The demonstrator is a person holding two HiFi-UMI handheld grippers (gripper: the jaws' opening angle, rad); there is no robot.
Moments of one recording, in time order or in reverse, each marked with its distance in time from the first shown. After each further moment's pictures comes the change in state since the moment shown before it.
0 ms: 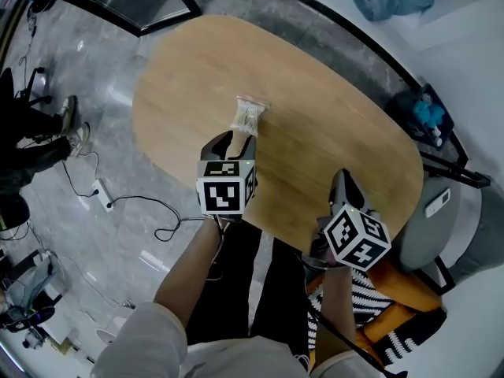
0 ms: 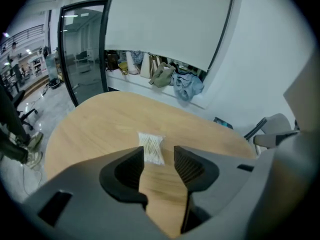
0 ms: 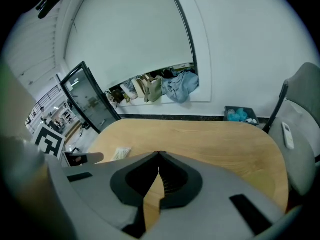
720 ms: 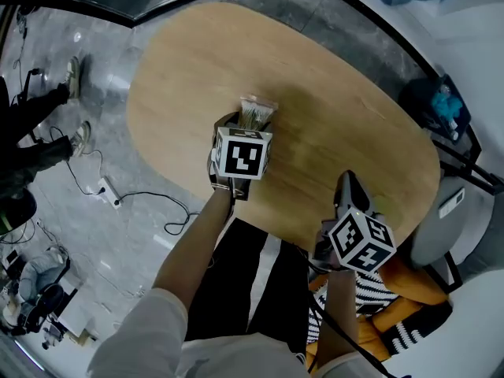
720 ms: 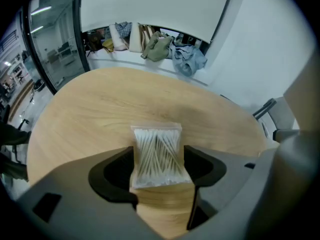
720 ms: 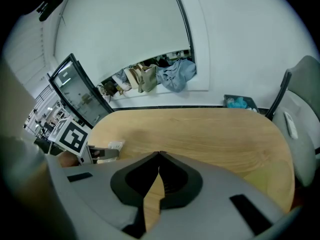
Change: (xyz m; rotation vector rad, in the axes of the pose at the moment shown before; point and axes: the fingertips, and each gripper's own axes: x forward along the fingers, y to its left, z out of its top) left arm 0.098 0.018 -0.017 0.111 0.260 -0.014; right arm 0.042 -0.006 -0.020 0.050 0.088 -0.043
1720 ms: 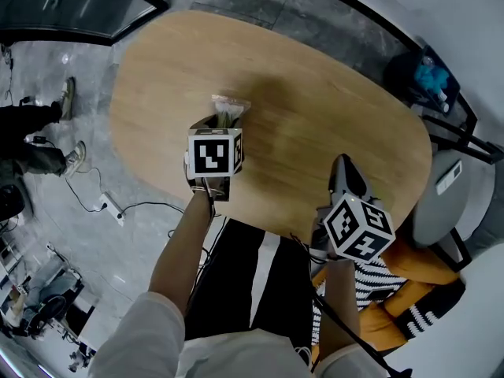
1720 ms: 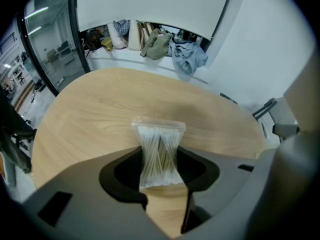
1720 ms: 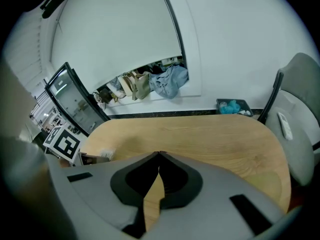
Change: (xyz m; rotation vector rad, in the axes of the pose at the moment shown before) left arm -0.004 -0.005 0.007 -0.002 0.032 0.011; right arm -0.006 -0.030 0.022 0.044 -0.056 -0.028
